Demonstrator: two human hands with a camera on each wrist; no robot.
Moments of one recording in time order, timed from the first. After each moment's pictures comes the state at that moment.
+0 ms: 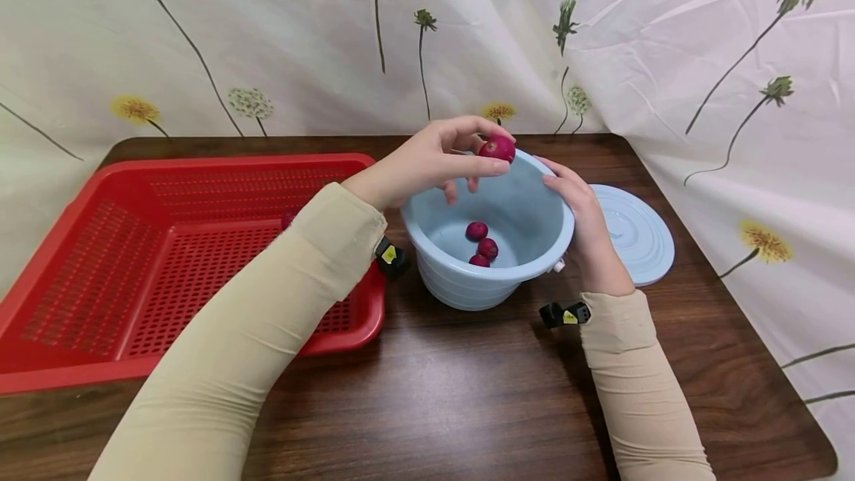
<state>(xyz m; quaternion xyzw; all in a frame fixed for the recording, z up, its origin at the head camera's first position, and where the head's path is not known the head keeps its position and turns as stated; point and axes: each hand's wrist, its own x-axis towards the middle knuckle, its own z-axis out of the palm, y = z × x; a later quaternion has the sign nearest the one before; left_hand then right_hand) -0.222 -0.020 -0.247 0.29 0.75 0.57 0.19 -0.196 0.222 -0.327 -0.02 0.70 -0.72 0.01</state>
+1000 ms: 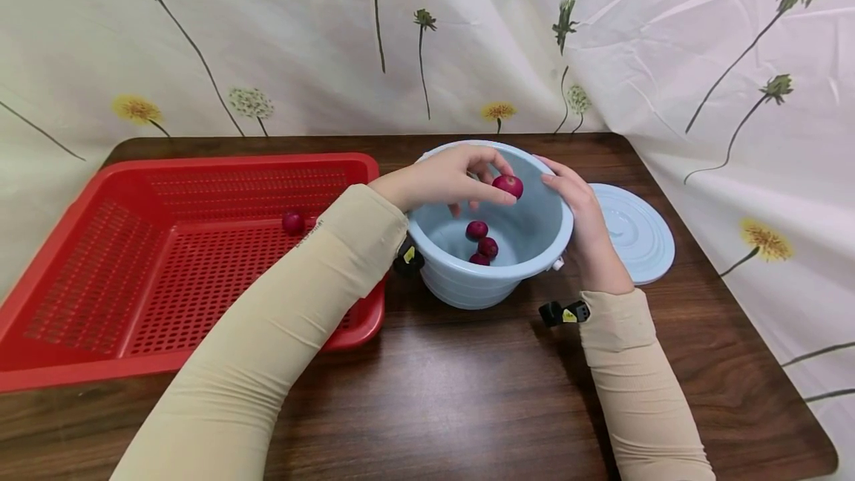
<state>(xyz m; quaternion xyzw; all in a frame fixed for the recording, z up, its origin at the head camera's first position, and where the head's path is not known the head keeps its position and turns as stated) -0.235 0.004 -0.264 0.29 0.82 0.43 0.25 -0.196 0.223 -0.327 -0.02 0.69 -0.72 0.02</state>
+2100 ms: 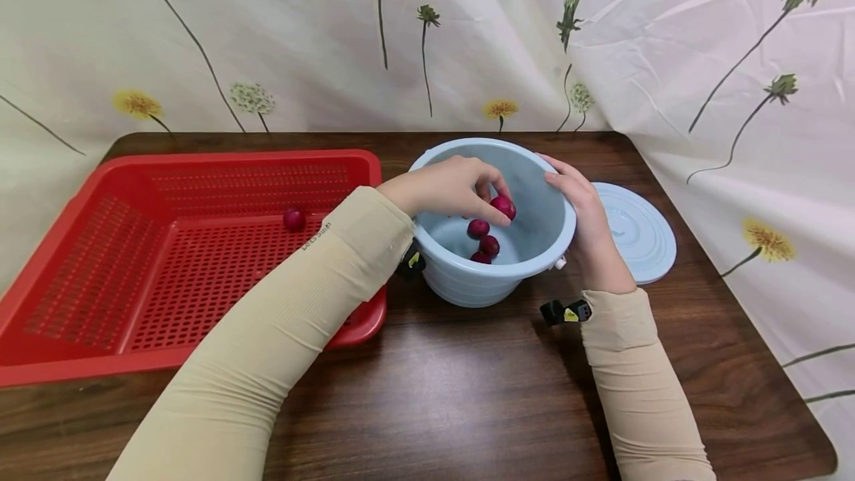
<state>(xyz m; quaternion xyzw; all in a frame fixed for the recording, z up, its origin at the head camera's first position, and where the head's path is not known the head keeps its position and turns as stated) -0.233 0.009 -0.268 0.34 0.87 0.28 0.23 -0.194 0.222 -0.325 -0.01 0.69 -0.72 0.02</state>
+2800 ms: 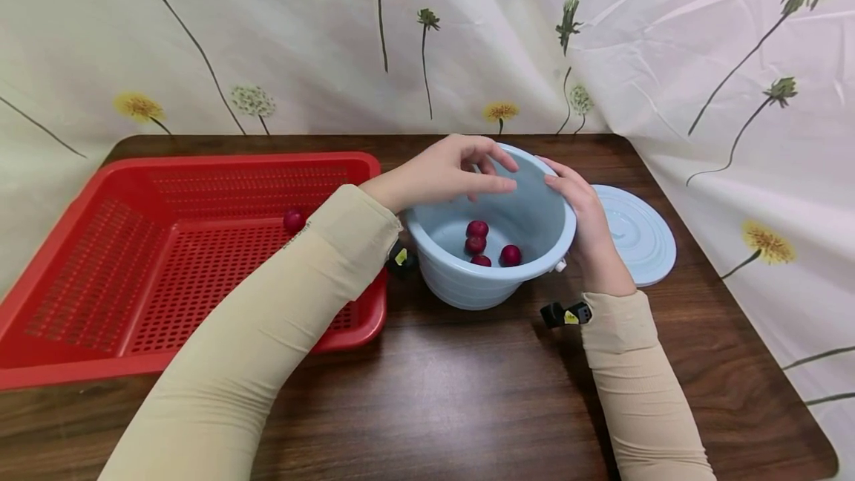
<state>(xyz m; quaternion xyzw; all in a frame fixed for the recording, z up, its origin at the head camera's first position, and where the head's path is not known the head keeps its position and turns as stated) -0.230 -0.005 -0.258 0.31 0.81 0.46 0.18 -0.196 0.224 -0.326 -0.02 0.68 -0.73 0.02</state>
